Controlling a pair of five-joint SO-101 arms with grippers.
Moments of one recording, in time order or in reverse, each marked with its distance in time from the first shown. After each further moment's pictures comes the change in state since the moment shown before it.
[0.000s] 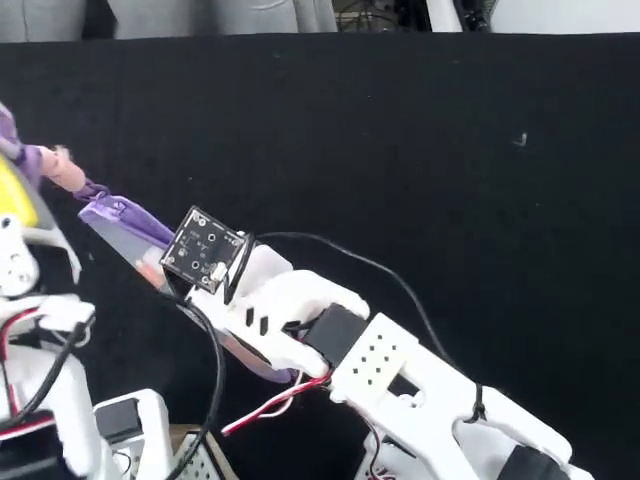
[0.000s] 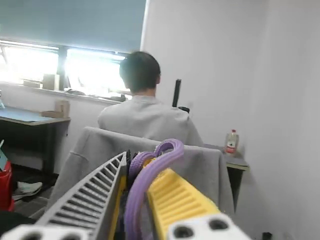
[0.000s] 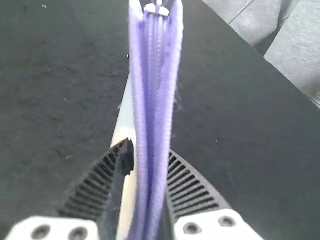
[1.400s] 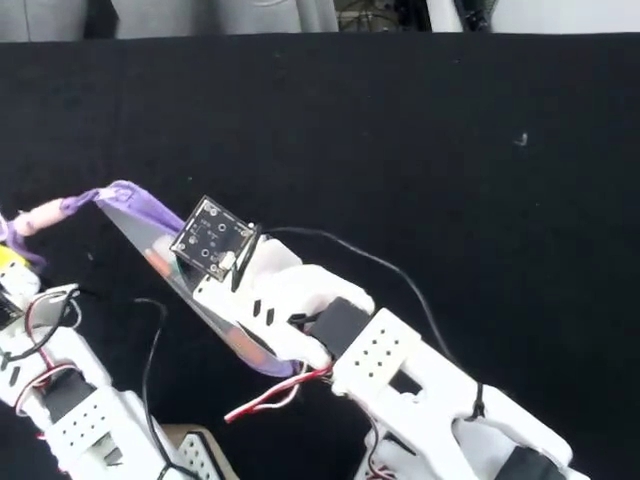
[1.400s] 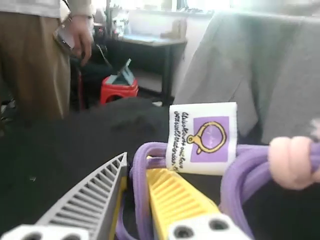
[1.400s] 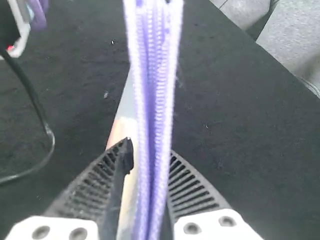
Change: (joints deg) left arm -24.0 -0.3 65.5 -42.4 -6.1; right arm 3.0 0.0 1.6 0.0 0.0
